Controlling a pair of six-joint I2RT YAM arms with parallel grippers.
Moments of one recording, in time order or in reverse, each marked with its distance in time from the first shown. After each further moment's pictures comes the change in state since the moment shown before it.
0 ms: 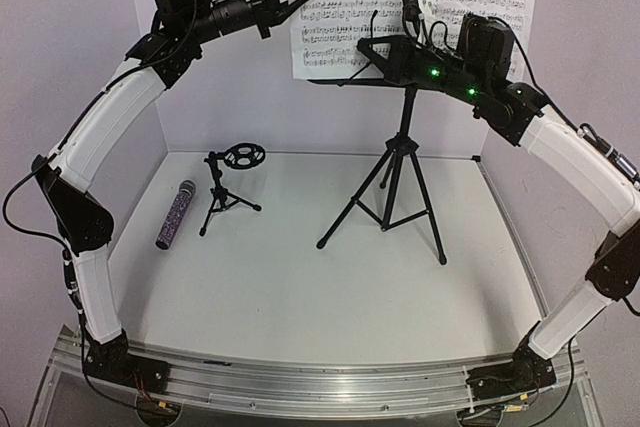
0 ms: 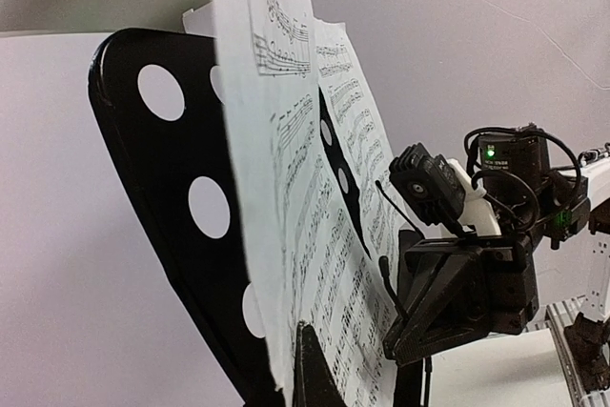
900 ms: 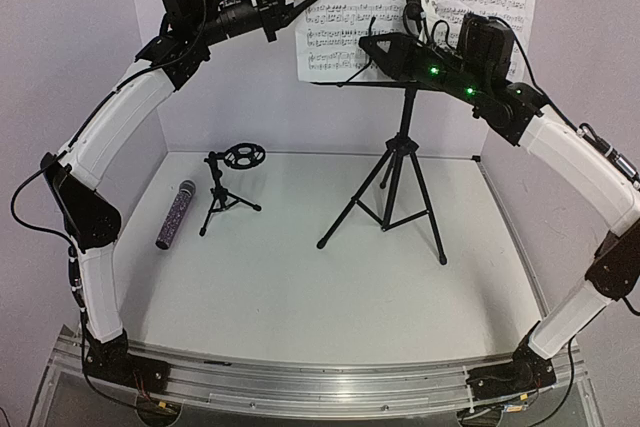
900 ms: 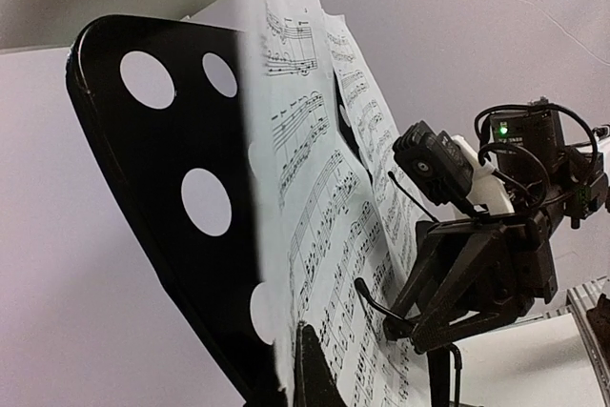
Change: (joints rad) left arm 0.008 0.048 0.028 0.037 0.010 0.062; right arm 0.002 0.003 0.001 0.012 0.071 0.008
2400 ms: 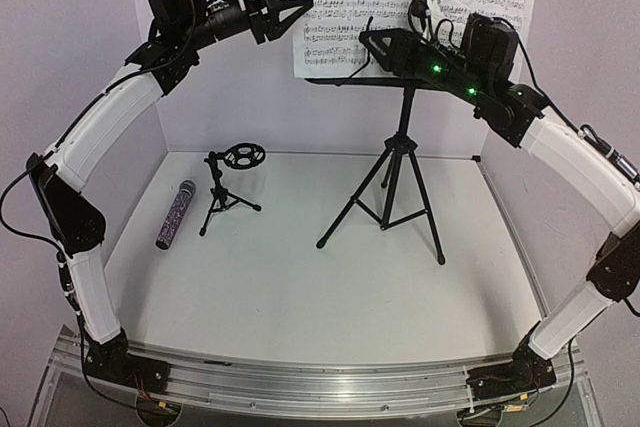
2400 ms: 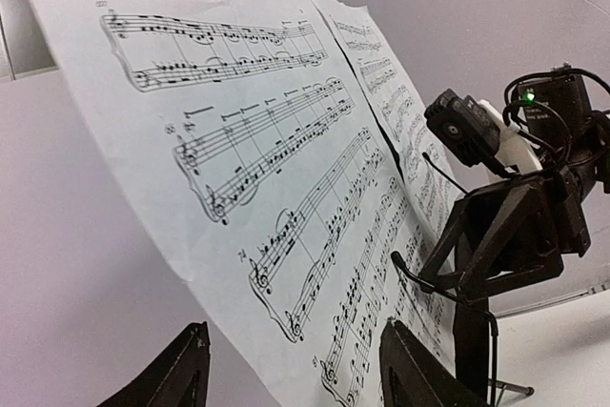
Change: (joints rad) left arm 0.032 -0.093 -0.160 0.078 -0.050 0.109; right arm -0.001 -0.011 -0.020 0.050 0.008 0.024
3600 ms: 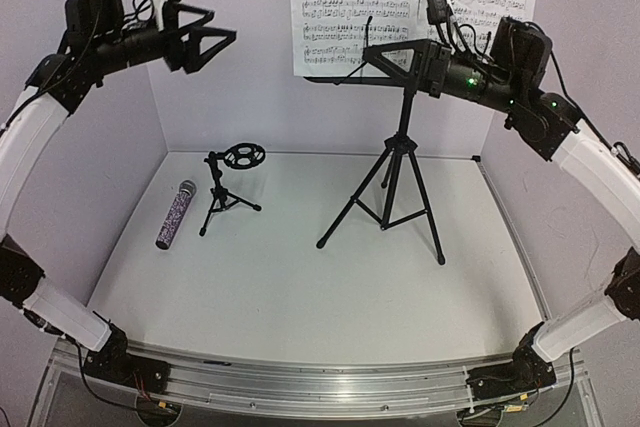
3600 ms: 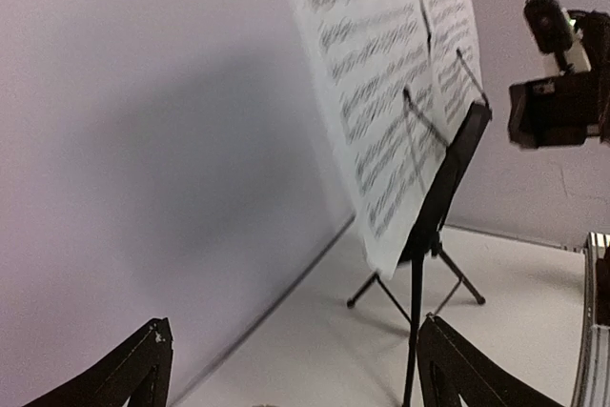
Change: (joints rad) left arm 0.105 -0.413 -0.280 -0.450 -0.149 -0.014; right arm 0.000 -0.145 -0.086 -0.053 -0.411 0.095
